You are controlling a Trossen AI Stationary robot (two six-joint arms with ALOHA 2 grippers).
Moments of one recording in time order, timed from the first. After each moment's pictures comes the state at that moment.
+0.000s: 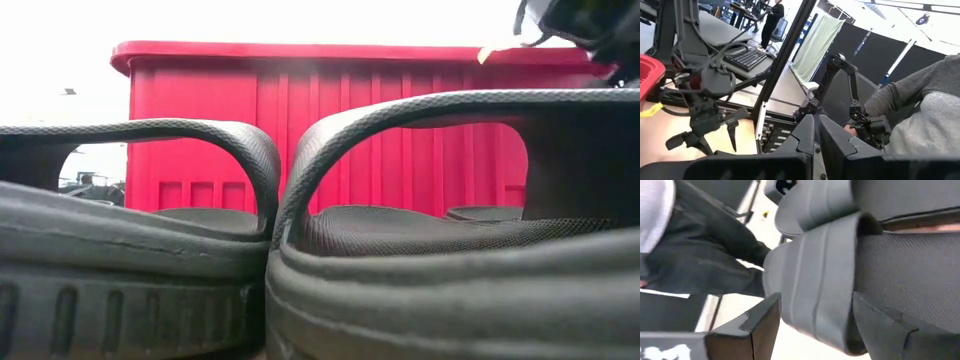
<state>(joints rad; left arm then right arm) -0.54 1.26 1.16 0.10 -0.11 -0.50 0.54 1.42 0.64 0.18 -0.29 0.64</state>
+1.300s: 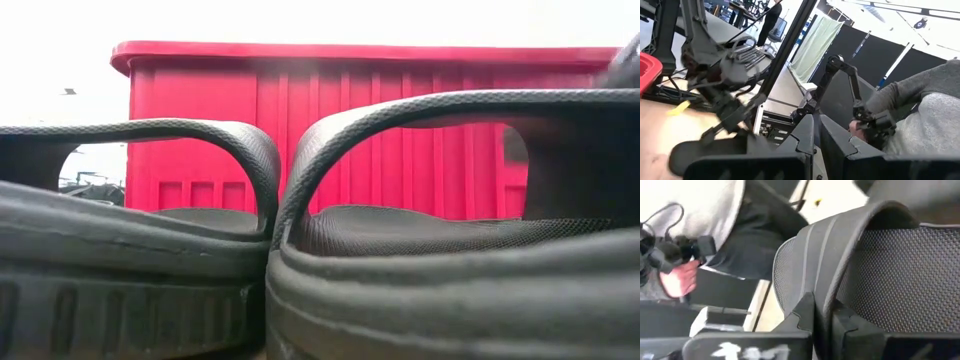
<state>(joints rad) -0.54 1.26 1.16 0.11 -0.10 -0.53 0.64 1.43 0.73 0.28 -0.48 0.76</state>
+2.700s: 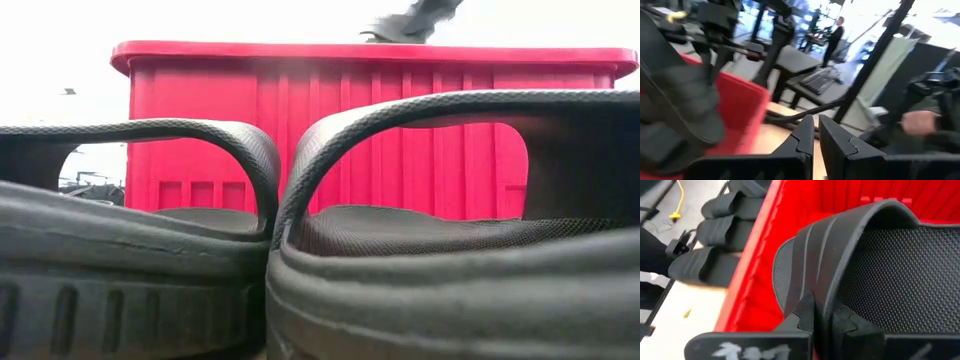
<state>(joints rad) -0.37 1.09 1.16 -0.13 -0.32 -0.44 -0.43 1.41 1.59 -1.03 -0.56 -0.45</state>
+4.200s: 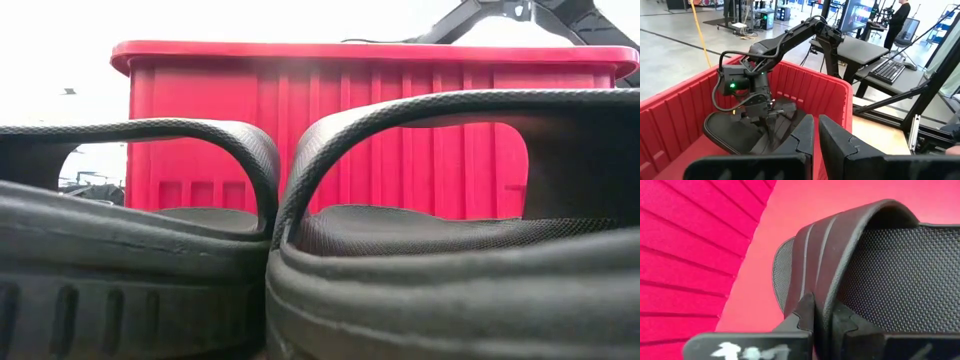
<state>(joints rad) -0.08 0.82 1.16 -0.54 -0.29 -0.26 -0.59 2.06 1.70 -0.93 -0.73 -0.77</state>
